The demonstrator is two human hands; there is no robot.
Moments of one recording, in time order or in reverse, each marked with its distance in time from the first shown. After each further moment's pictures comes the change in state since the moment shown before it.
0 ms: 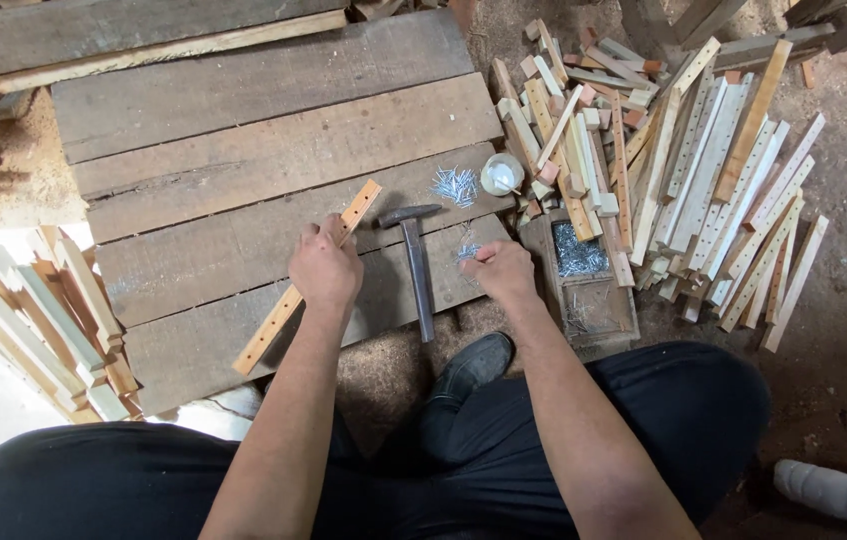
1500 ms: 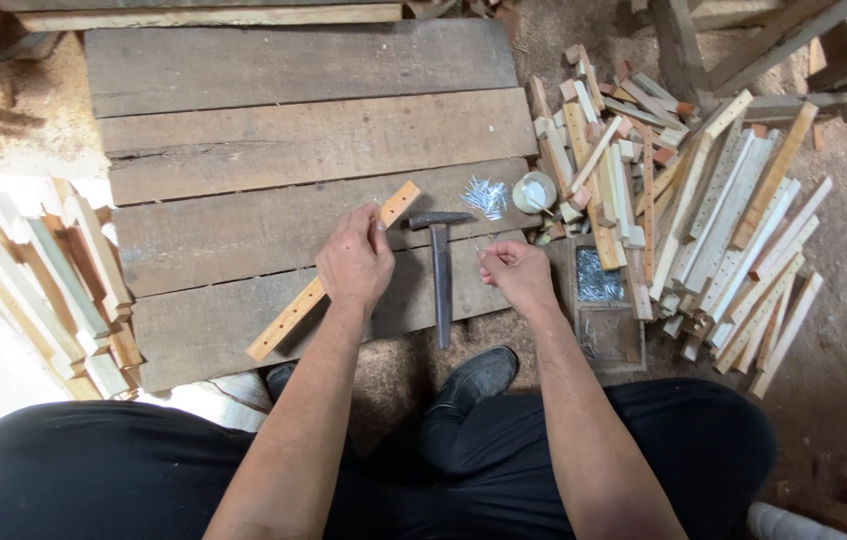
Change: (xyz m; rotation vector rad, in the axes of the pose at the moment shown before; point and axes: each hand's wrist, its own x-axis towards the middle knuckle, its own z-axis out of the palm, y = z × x) left_hand -0.008 0.016 -0.035 -0.313 0.064 -0.060; right_hand -0.019 -0.044 -0.004 0.439 -0.085 -0.110
